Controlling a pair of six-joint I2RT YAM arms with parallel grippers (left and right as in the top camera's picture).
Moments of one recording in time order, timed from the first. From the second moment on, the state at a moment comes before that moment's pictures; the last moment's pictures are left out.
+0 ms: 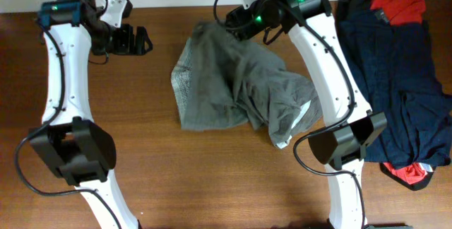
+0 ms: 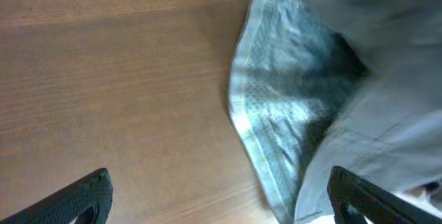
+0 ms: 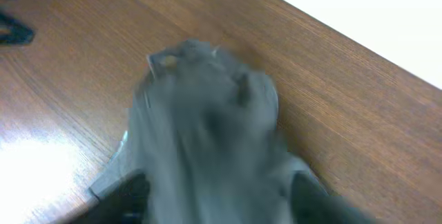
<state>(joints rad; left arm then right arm) 0.11 2.15 2.19 -1.25 0.35 0.21 0.35 2.27 2.59 -1.24 -0.30 -0.18</state>
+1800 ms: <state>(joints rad) 0.35 2.20 2.13 -1.08 0.30 0.06 0.82 2.36 2.04 -0.91 0.28 0.30</state>
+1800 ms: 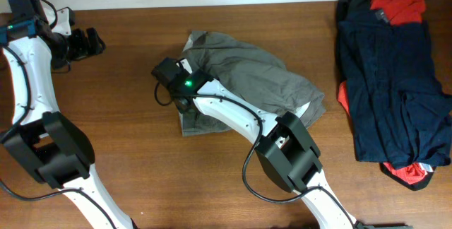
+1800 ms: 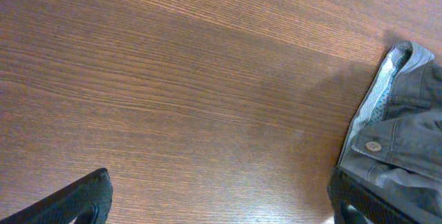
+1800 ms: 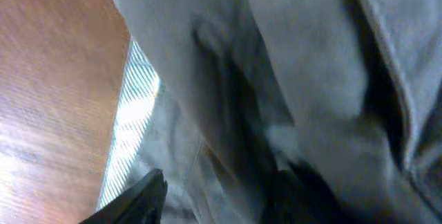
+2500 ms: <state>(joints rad) 0.35 2.20 2.13 -1.09 0.23 0.06 0.91 2.45 2.06 -1.04 0.20 0.33</state>
